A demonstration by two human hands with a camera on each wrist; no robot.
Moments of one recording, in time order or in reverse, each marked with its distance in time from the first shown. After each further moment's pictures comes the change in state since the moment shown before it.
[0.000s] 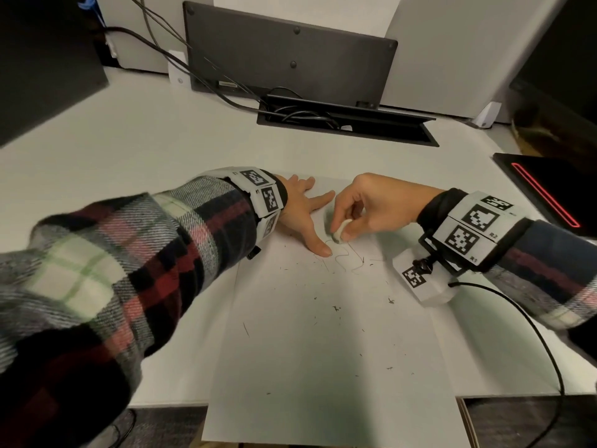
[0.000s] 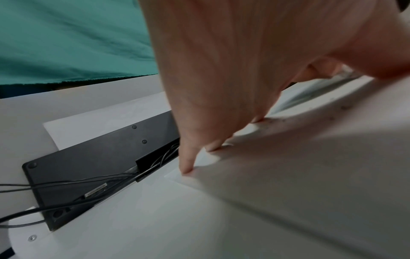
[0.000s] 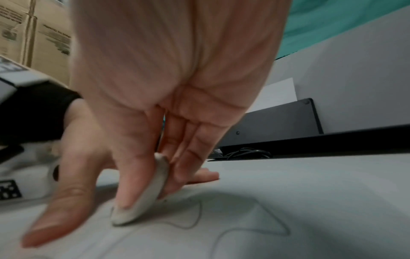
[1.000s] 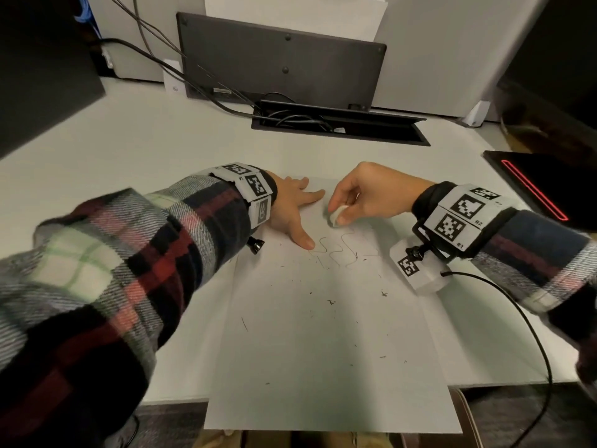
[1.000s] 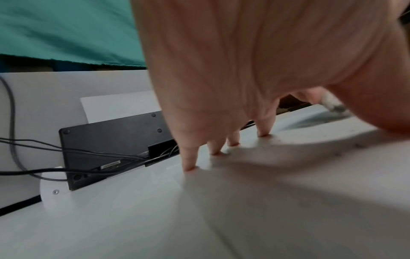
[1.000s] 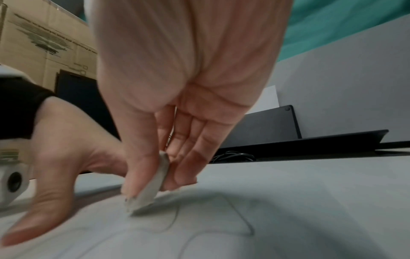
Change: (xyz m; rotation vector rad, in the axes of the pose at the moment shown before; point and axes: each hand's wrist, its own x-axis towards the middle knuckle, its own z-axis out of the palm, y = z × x) left_hand -0.001 -0.006 -0.006 0.037 0.049 0.030; right_hand 0.000 0.008 -0.006 -0.039 0.144 0.070
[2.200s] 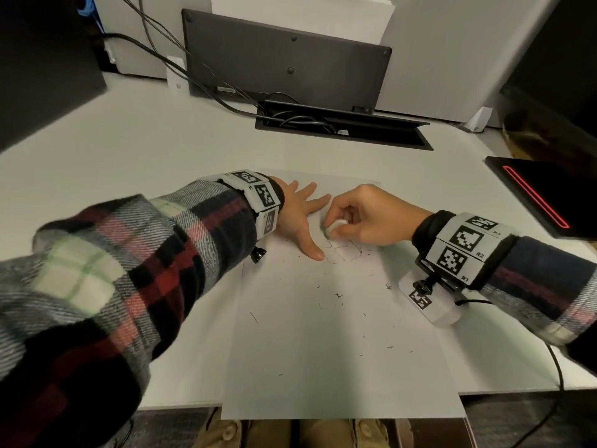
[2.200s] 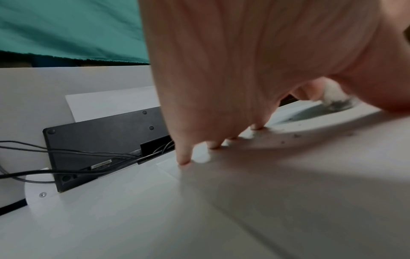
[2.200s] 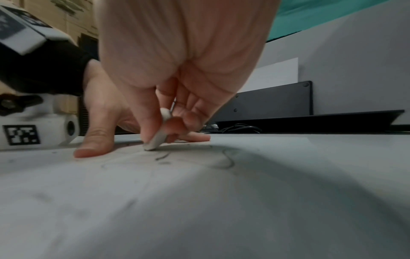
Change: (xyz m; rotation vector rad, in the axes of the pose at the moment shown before) left_hand 0.001 0.001 0.006 -0.054 -0.065 0.015; right_hand -0.007 -0.010 0.026 0.057 0.066 -0.030
